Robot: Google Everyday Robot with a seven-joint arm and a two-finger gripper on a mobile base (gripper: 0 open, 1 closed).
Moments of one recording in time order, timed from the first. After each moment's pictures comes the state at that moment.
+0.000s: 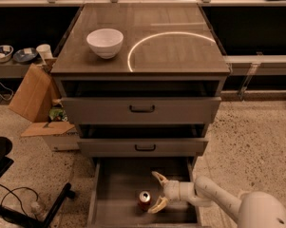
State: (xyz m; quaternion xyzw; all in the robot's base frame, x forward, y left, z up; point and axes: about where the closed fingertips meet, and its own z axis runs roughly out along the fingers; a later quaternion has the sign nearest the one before) arm 0.521 -0.043 0.244 -0.49 0.62 0.42 0.45
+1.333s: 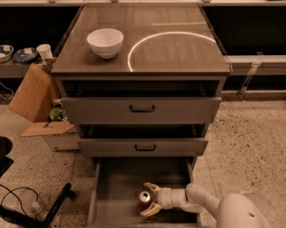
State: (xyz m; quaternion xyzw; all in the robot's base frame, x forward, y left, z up) arm 0.517 -0.017 0.162 -0.51 0.62 0.41 0.43
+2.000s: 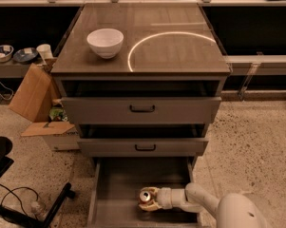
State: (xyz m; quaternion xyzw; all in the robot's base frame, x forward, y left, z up) arm 0.517 -0.017 0.161 -0.51 0.62 0.41 0.43
